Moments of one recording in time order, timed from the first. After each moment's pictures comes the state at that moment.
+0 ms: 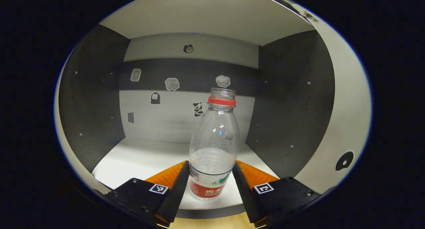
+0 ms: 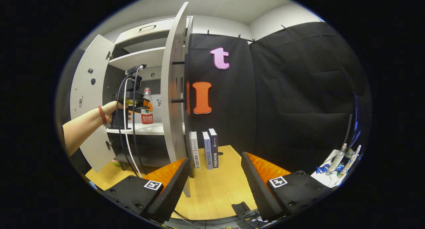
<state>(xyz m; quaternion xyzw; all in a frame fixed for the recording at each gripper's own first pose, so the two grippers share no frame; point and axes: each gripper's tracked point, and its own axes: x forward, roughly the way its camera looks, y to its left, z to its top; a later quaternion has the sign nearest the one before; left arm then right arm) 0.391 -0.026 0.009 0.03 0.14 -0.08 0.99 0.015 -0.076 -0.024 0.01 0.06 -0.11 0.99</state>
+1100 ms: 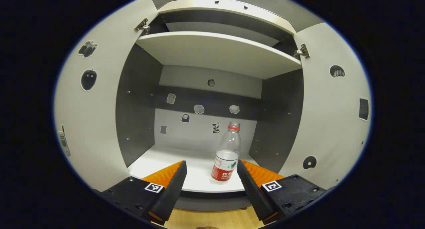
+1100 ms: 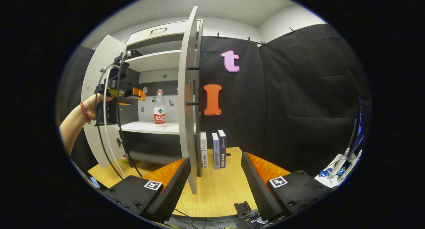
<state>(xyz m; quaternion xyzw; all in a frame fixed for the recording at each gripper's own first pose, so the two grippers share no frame) 0.259 0.027 0.098 0.00 0.05 -0.04 1.00 -0.006 -0.055 -0.015 0.00 0.06 -0.06 1.00</state>
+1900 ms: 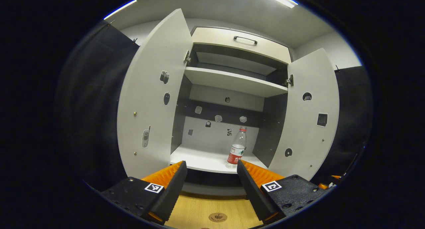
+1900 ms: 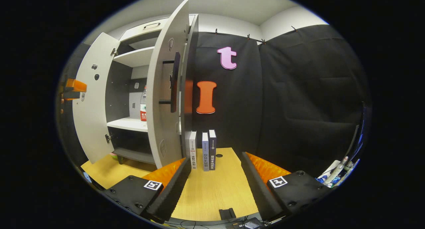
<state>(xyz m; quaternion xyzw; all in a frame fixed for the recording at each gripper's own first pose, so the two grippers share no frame) 0.078 0.096 0.133 -0.02 0.02 0.01 1.00 0.047 -0.116 -0.017 -0.02 0.07 -0.07 0.99</state>
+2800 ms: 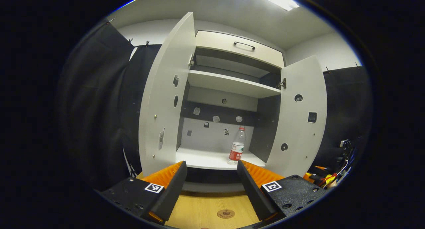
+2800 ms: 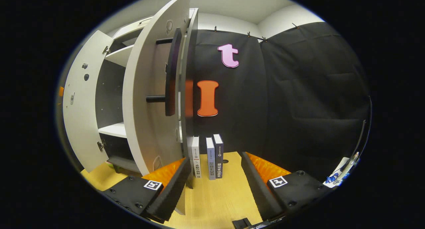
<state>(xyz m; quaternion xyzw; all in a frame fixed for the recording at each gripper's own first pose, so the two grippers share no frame) 0.046 0.134 0.131 -0.01 0.01 -0.05 1.00 0.130 -0.086 -0.024 0.00 0.06 -0.08 1.00</state>
